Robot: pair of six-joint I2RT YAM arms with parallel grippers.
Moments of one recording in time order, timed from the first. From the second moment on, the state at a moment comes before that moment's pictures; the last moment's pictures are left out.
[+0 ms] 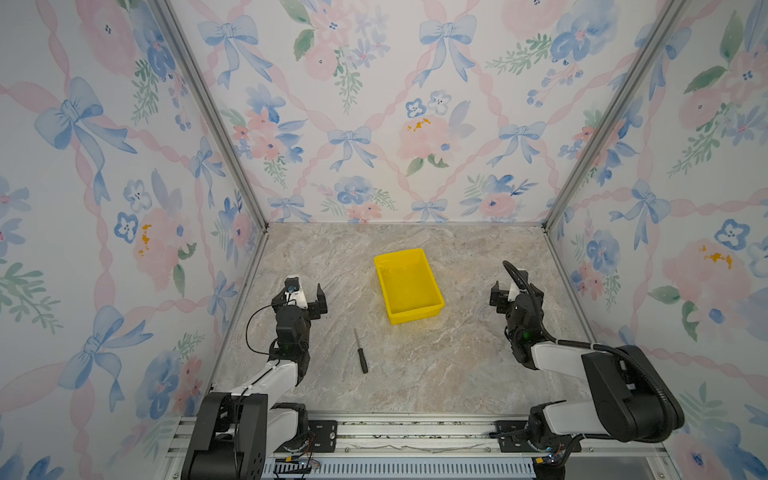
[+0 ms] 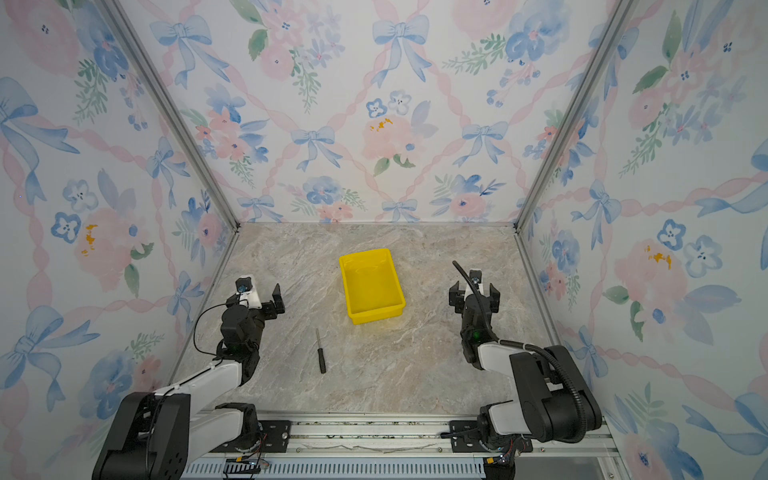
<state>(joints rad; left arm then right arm) -0.04 1.13 0.25 0.70 -0.21 -0.01 0.22 1.36 0.37 0.77 0.45 -0.07</state>
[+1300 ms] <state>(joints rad) -0.50 0.93 0.58 -0.54 -0.26 -0.78 0.49 1.02 0.78 -0.48 0.23 0.21</state>
